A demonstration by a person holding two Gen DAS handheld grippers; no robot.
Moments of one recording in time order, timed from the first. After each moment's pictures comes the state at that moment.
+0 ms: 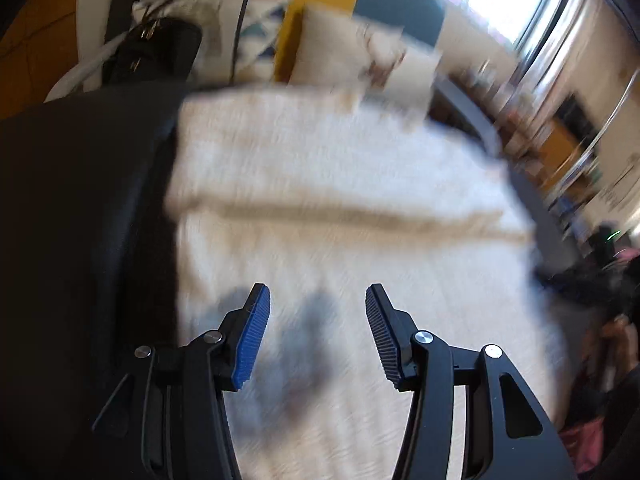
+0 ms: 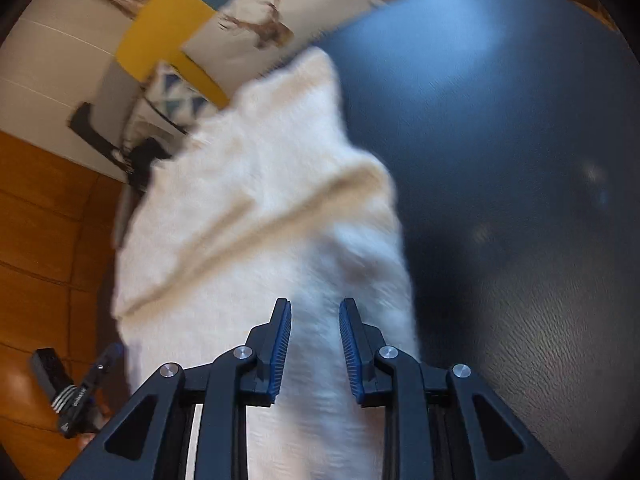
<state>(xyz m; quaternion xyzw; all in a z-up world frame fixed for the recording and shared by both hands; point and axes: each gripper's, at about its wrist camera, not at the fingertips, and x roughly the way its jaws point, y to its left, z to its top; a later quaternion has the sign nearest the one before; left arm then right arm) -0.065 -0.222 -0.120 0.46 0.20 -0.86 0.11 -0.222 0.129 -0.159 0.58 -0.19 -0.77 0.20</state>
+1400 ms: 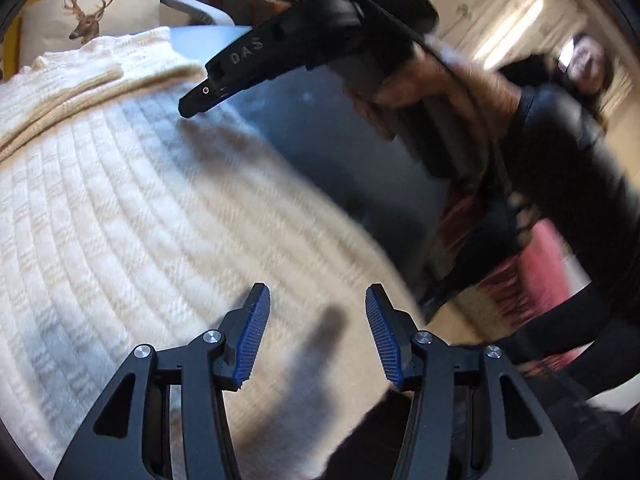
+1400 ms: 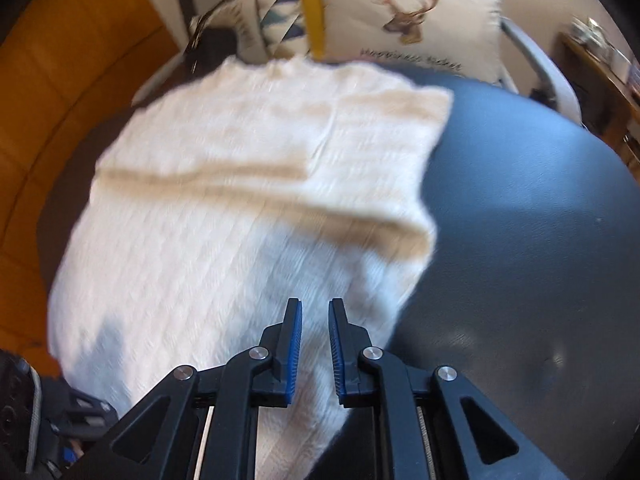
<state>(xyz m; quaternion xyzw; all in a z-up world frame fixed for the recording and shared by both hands) -0.072 0.084 -0.135 0.48 0.08 -0.83 -0.27 -0.228 0.095 -0.142 0.55 0.11 -0.76 0.34</state>
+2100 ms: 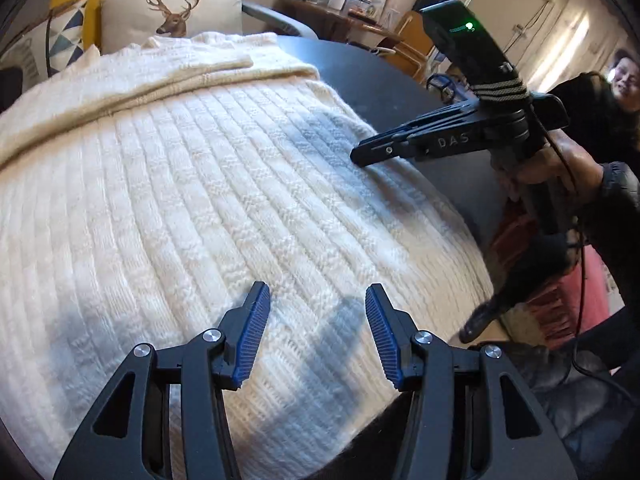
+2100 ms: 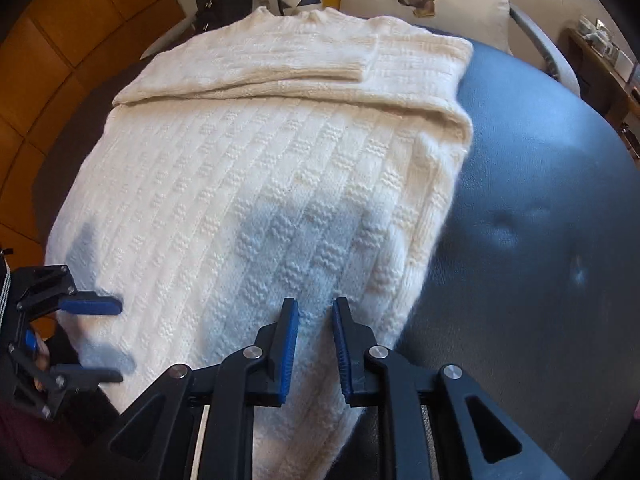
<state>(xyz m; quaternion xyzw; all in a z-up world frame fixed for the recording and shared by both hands) -0.030 0.011 -0.129 0.48 0.09 -0.86 -0.16 -0.145 0.104 -0.142 0.56 0.14 -0.75 0.32</state>
